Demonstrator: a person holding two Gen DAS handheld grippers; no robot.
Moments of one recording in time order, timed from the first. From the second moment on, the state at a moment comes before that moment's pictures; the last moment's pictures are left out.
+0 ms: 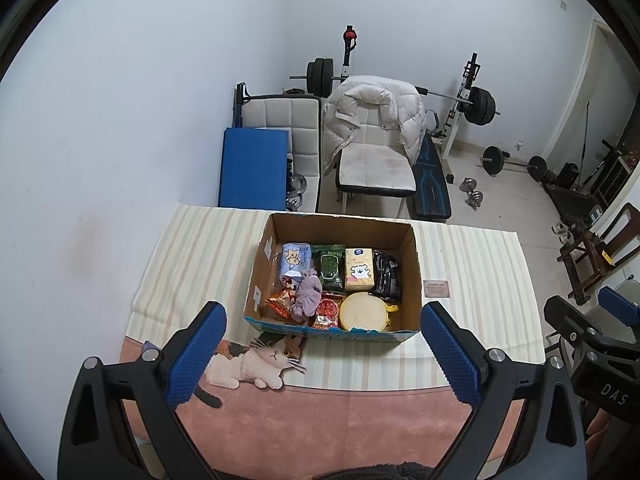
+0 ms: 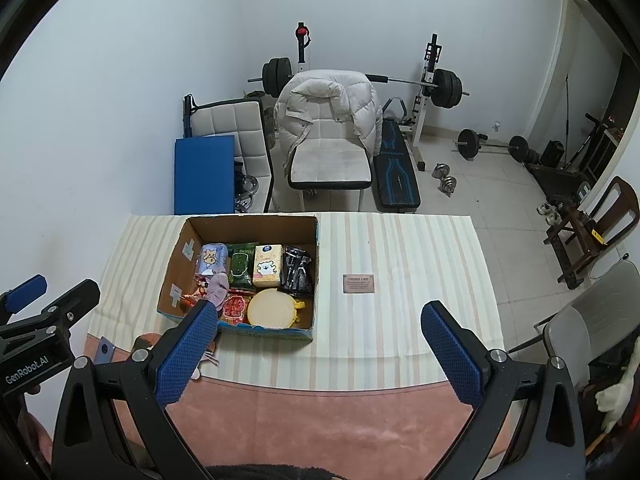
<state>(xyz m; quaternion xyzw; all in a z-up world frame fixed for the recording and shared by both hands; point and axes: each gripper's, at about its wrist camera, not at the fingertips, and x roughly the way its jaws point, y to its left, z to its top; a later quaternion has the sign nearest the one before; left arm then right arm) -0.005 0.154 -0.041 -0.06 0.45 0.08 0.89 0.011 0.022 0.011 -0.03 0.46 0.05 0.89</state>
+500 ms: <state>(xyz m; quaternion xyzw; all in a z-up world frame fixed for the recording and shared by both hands) -0.011 0.150 -0.035 -0.06 0.45 0.07 0.89 0.005 0.016 0.021 -0.03 0.45 0.04 0.89</state>
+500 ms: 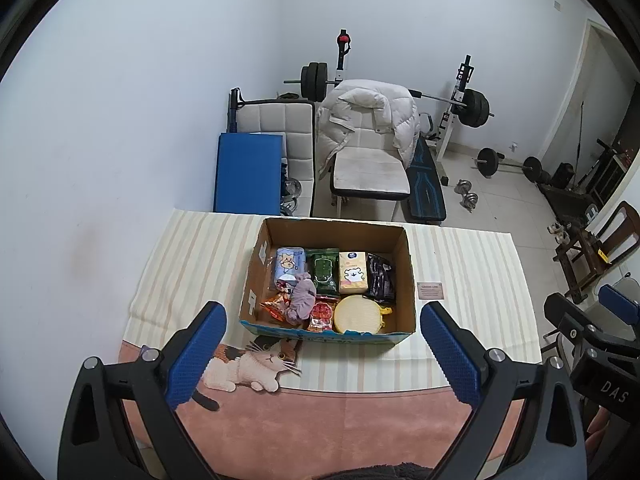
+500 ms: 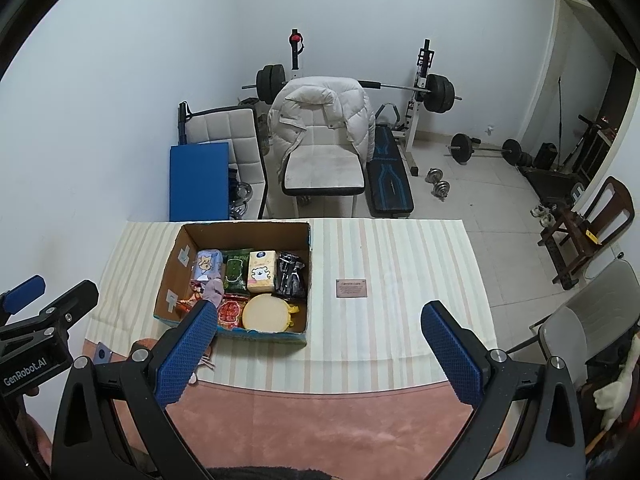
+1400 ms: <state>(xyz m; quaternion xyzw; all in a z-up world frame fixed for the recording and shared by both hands) -0.012 0.157 -0.044 -0.05 0.46 0.06 0.88 0.002 0.012 0.019 -0.04 0.45 0.03 0.89</state>
